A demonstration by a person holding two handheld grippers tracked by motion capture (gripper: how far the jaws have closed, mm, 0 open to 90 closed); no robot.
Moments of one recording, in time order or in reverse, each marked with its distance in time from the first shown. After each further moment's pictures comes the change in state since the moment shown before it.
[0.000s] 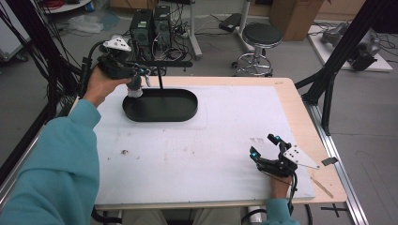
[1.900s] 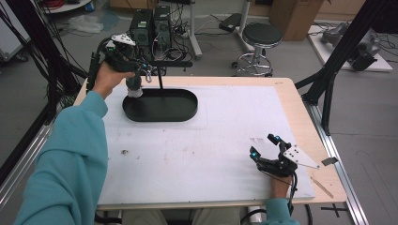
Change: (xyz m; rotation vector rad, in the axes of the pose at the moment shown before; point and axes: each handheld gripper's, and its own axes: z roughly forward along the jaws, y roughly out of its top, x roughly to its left) left arm 0.033 -0.004 0.037 0.034 0.024 -0.073; right arm 0.000 0.000 0.001 0.000 0.001 0.003
